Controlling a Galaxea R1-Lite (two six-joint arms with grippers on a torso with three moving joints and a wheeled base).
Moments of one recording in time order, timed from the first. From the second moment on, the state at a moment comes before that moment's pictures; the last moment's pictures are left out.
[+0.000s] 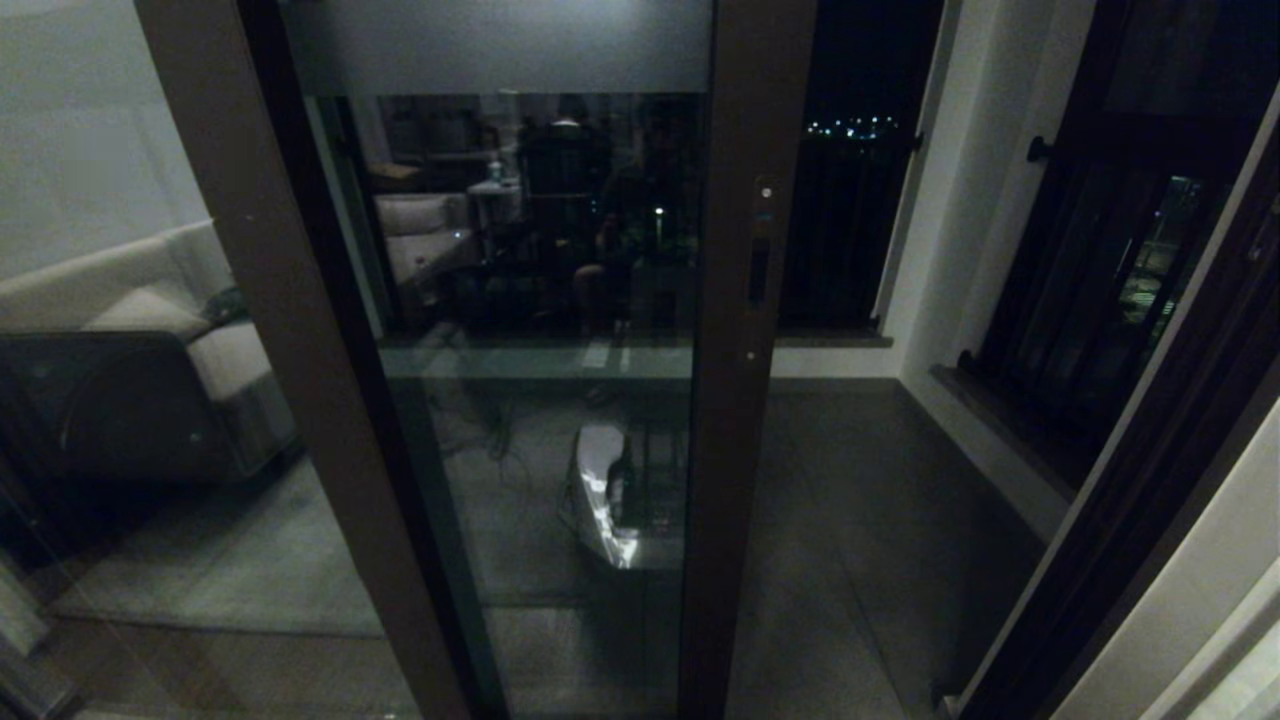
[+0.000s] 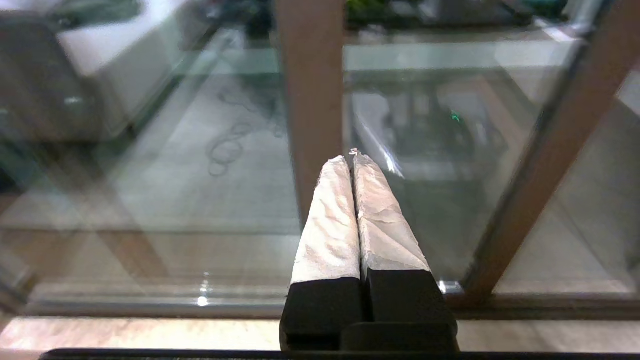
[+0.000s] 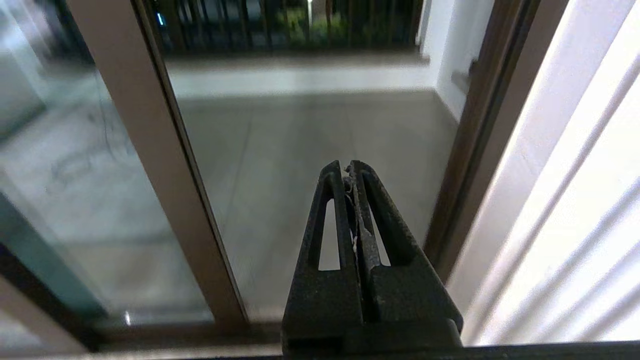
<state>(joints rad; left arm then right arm) 0.00 0.00 -0.06 0.09 -0.02 0.05 -0.01 0.00 -0.01 0.00 -0.02 -0.01</state>
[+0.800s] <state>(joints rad) -0.08 0.78 -0.66 -0.16 -0.33 0.08 0.00 0.00 0.00 0.00 0.00 0.00</state>
